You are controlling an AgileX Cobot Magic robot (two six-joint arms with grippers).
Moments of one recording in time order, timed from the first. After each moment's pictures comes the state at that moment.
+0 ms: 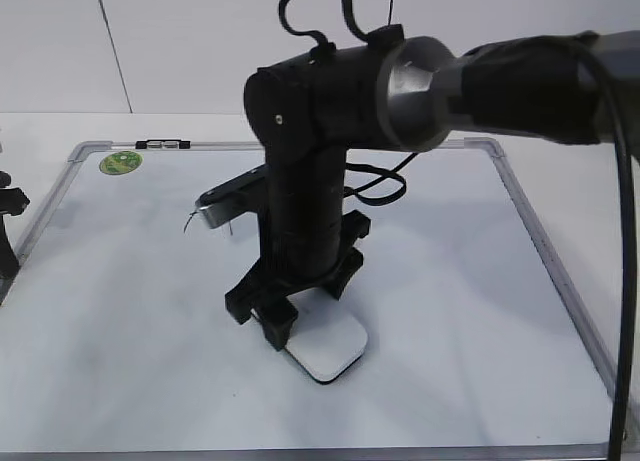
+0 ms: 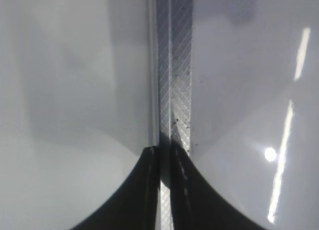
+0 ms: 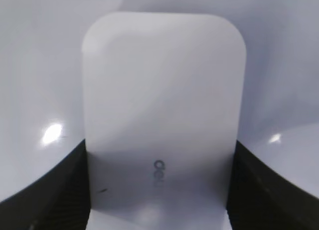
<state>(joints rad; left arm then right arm) 0.14 2.03 -1.35 -0.29 1.03 0.30 0.75 2.18 -1.72 0.03 1.19 -0.01</state>
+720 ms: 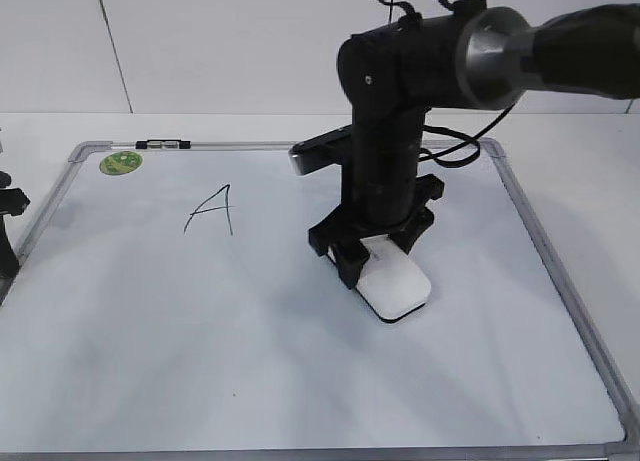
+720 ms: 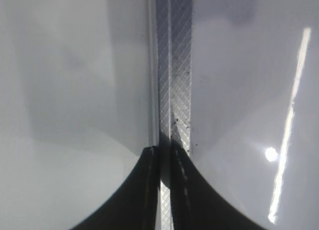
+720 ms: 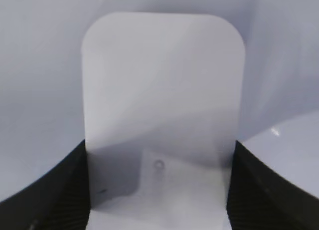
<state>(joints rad) 0.14 2.03 -1.35 -0.29 1.03 0.30 0.56 2.18 -1.73 -0.04 1.17 0.03</state>
